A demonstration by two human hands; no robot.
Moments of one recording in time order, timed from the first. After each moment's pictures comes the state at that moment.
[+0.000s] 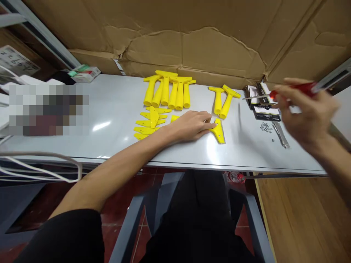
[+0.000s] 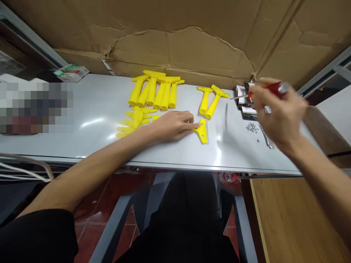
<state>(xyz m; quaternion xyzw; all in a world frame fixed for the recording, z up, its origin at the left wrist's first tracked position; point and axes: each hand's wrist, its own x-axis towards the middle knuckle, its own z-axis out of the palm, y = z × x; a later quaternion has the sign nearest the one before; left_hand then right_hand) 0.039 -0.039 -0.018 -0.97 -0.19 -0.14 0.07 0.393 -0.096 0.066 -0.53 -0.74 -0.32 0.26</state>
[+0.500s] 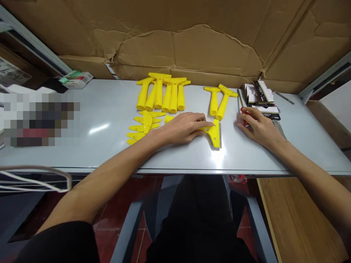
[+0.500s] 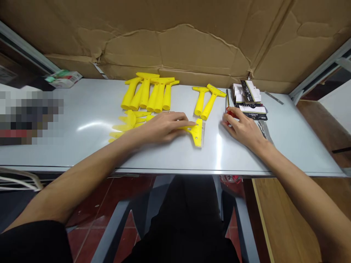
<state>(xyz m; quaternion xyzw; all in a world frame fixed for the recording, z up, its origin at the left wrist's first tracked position) 0.029 -0.032 -0.017 -0.96 -0.20 -0.18 -0.01 0.397 -0.072 -0.034 -0.51 -0.83 -0.17 0.12</state>
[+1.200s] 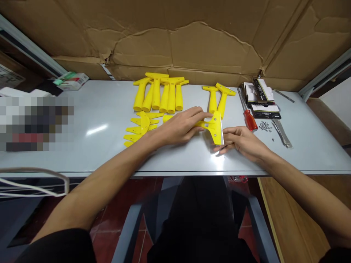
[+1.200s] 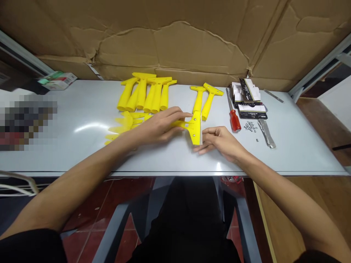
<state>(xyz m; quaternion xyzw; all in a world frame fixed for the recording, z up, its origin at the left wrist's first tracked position) 0.028 -0.035 -0.012 -0.95 -0.20 -0.24 -0.09 0.293 -0.116 -0.001 -0.51 -0.43 0.68 0.31</state>
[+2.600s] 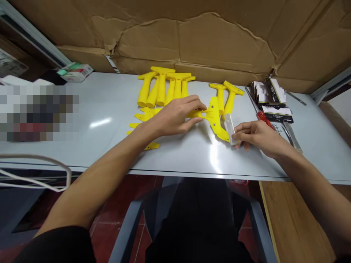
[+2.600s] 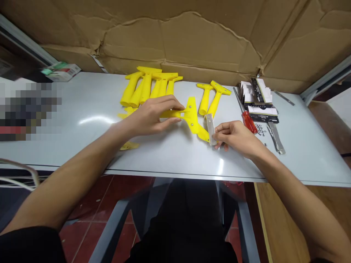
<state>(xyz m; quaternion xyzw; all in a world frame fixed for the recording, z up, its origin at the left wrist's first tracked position) 0.006 -0.023 0.004 -0.93 -0.24 -0.27 -0.06 0.318 -0.093 0.015 -0.60 -0.54 0.55 0.21</state>
